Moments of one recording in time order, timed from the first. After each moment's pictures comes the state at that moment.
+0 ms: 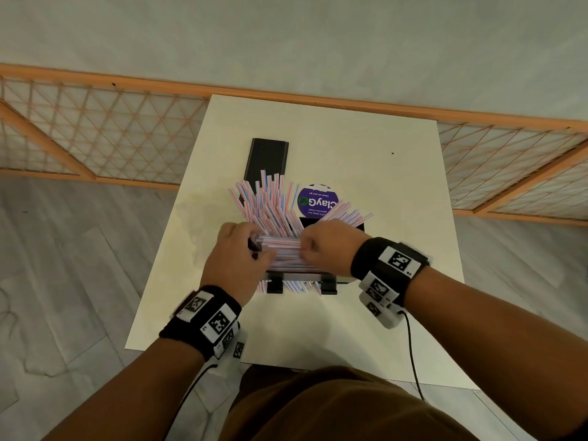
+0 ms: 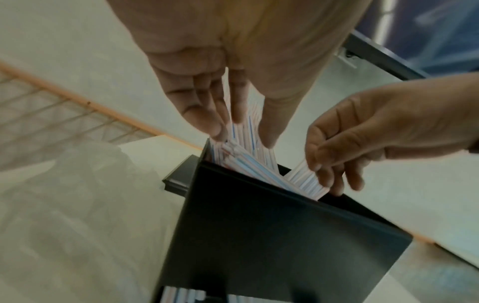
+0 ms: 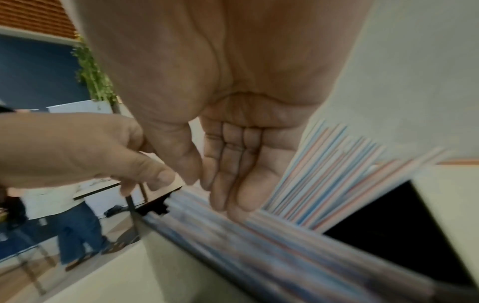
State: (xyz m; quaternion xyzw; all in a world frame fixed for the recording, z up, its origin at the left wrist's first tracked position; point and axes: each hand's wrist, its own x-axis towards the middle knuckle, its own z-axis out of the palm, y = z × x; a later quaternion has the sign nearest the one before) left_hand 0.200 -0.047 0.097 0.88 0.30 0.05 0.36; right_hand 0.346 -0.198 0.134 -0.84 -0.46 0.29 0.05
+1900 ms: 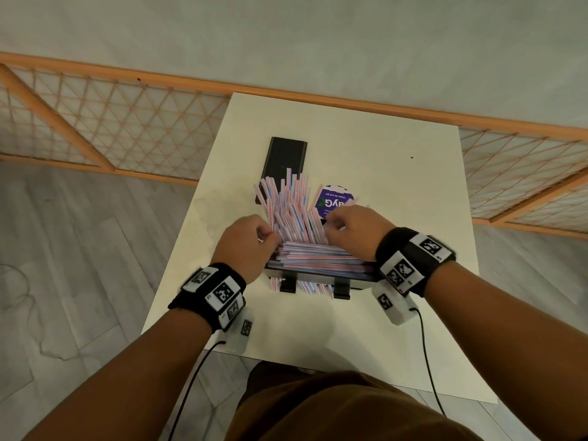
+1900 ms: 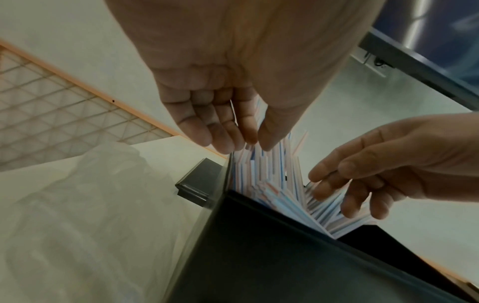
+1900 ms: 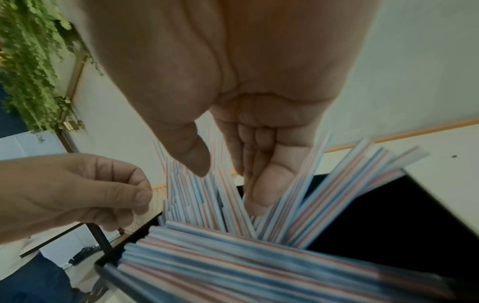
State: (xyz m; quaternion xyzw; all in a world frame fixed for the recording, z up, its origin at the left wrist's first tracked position) left_hand 0.209 -0.019 0.097 0.88 0.31 0.02 0.37; right_hand 0.367 -0.196 0.132 -0.88 -0.35 0.29 0.15
